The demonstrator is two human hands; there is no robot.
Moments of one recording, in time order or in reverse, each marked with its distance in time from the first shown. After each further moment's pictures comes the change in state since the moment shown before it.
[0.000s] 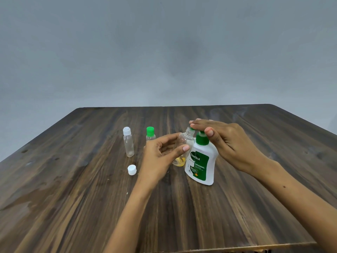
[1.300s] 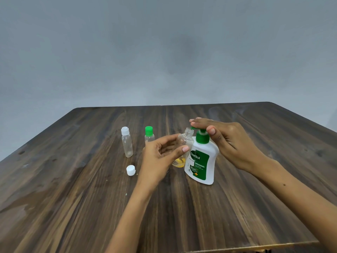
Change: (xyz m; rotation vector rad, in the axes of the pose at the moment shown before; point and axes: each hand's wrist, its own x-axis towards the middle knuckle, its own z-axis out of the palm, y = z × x) left_hand 0.001 -0.004 0.002 -0.028 0.020 -0.029; right_hand -0.001 0.008 0.003 0.095 0.012 0.048
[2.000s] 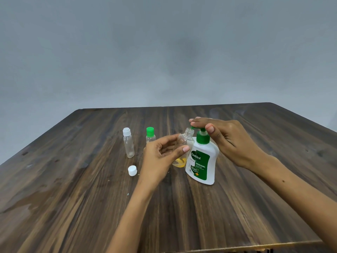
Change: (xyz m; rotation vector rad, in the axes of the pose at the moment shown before) left_hand 0.000 0.002 -0.001 0.012 0.011 0.004; right_hand 0.006 -0.003 -0.004 -0.016 0.005 -0.017
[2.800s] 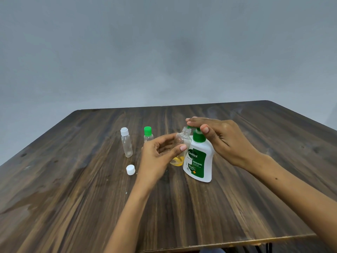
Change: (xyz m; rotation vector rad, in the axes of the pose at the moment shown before) left_hand -0.003 0.003 0.001 0.019 -0.008 0.002; right_hand -0.002 -0.001 0.002 -0.038 0.014 -0.027
